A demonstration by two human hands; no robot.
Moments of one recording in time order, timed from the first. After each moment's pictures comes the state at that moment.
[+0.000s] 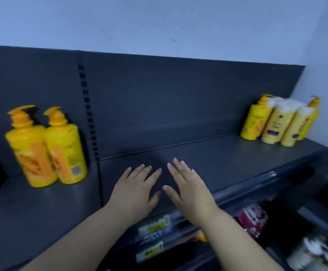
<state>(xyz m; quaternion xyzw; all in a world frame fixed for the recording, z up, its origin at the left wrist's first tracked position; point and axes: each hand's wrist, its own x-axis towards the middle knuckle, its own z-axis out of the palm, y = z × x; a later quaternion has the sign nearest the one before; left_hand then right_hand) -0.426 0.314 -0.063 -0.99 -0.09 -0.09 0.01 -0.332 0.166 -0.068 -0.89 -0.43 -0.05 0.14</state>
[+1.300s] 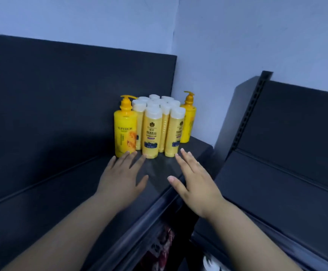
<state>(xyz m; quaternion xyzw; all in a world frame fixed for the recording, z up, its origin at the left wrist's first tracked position) 0.050 0.031 -0.065 -0.99 0.08 -0.14 -0.05 0.040 -0.178 -0.034 -0.96 -0.21 -0.09 0.16</state>
